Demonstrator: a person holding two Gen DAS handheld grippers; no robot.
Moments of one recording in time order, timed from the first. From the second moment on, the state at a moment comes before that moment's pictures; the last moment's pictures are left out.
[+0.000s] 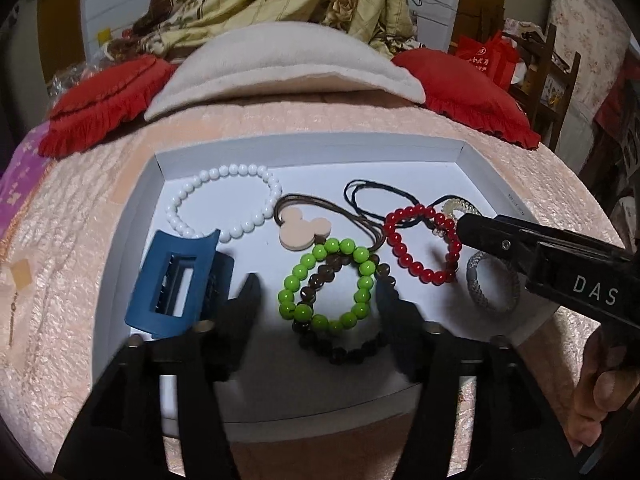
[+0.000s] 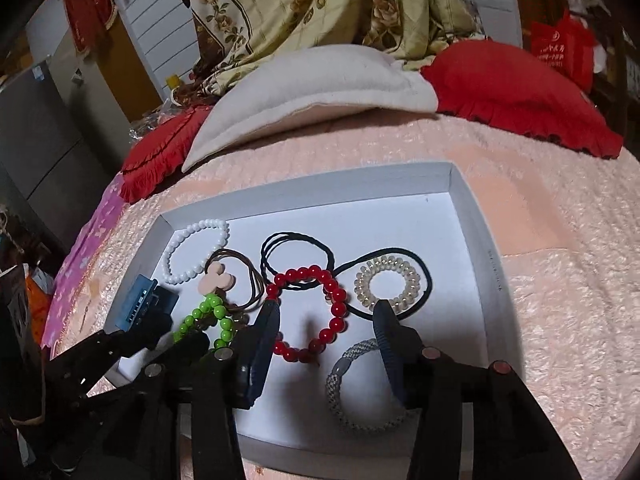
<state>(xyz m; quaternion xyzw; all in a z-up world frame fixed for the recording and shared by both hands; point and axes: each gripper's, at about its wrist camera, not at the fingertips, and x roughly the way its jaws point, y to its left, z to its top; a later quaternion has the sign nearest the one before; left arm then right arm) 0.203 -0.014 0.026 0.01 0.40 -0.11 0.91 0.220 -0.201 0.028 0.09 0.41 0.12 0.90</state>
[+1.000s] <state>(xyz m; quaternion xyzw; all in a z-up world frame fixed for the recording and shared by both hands) 0.108 0.018 0.040 0.02 0.39 0.00 0.92 0.134 -0.214 0.051 0.04 0.39 0.11 0.91</state>
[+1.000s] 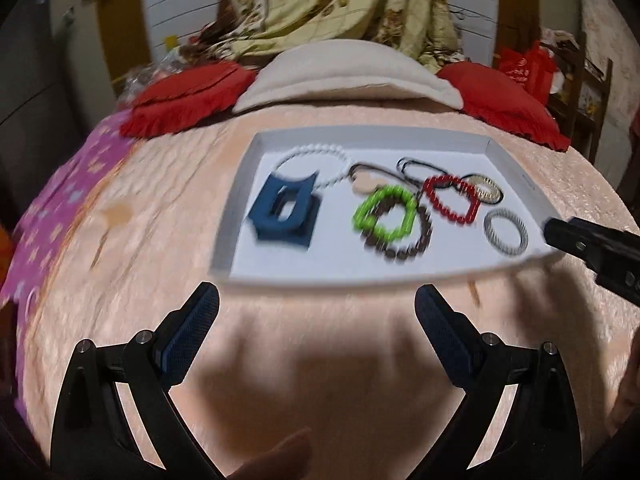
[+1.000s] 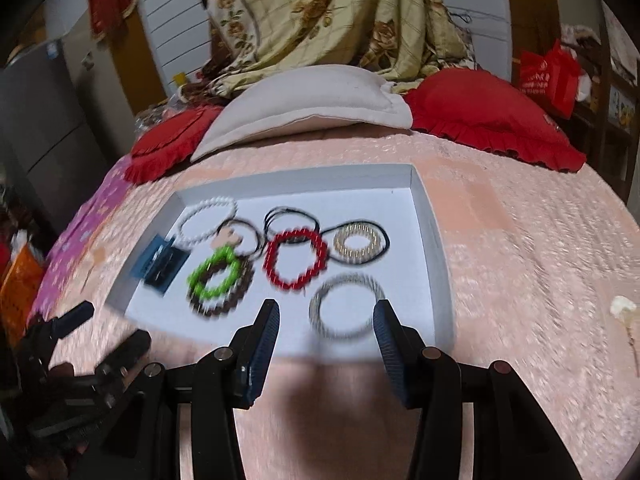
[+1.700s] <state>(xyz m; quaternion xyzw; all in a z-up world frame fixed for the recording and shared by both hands) 0.089 0.015 0.016 0.01 0.43 -0.01 0.90 0.077 -0.209 0.024 0.01 0.40 0.08 0.91</state>
